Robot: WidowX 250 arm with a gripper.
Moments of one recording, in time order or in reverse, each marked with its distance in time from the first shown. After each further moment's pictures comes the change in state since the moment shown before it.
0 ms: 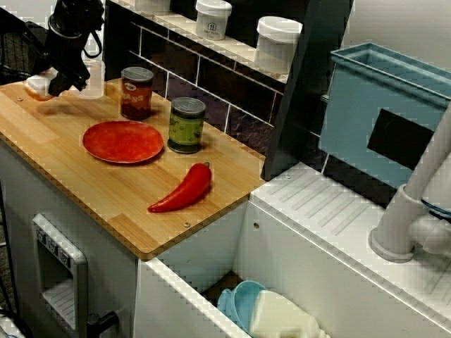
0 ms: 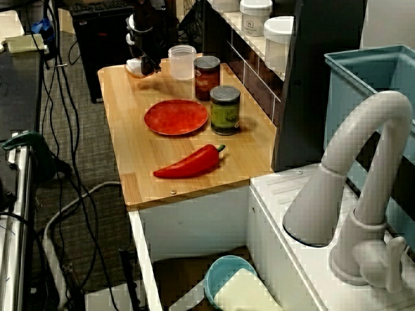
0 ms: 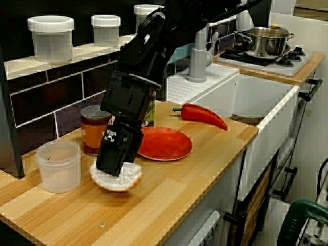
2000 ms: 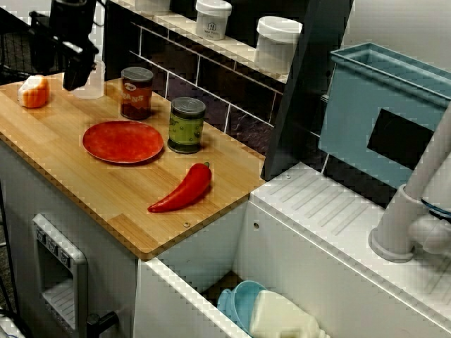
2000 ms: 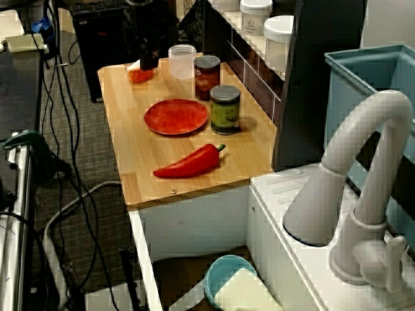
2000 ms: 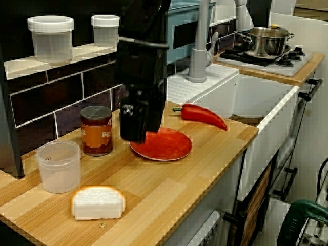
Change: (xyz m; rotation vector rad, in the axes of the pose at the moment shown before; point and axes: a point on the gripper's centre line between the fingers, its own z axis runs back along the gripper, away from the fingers) arm -0.009 -0.015 0.048 -0.291 0.138 -0.026
